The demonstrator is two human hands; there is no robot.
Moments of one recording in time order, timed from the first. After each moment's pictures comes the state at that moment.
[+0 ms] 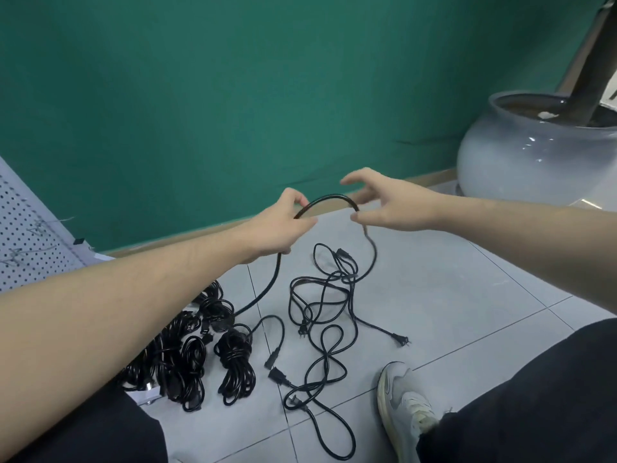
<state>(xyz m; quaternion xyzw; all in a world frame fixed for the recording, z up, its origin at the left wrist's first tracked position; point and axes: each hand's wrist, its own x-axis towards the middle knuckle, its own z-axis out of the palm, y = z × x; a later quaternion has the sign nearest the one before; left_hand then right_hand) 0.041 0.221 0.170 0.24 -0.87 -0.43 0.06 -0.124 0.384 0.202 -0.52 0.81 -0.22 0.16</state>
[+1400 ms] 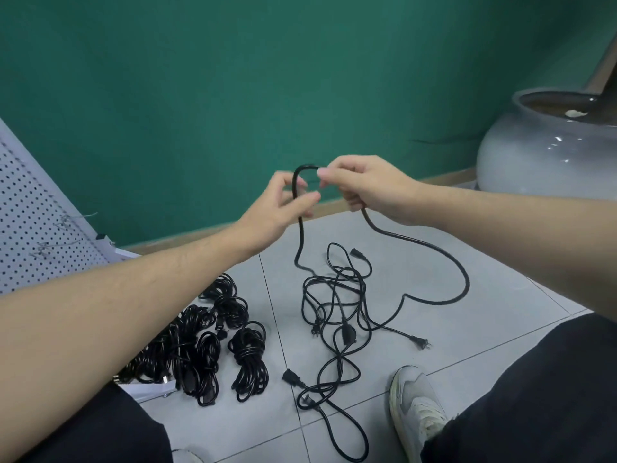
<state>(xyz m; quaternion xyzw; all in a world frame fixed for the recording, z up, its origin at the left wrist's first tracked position) 0.065 0.198 0.172 0.15 -0.80 -0.54 0.20 -0.086 0.332 0.213 -0.48 0.67 -0.50 0.28</state>
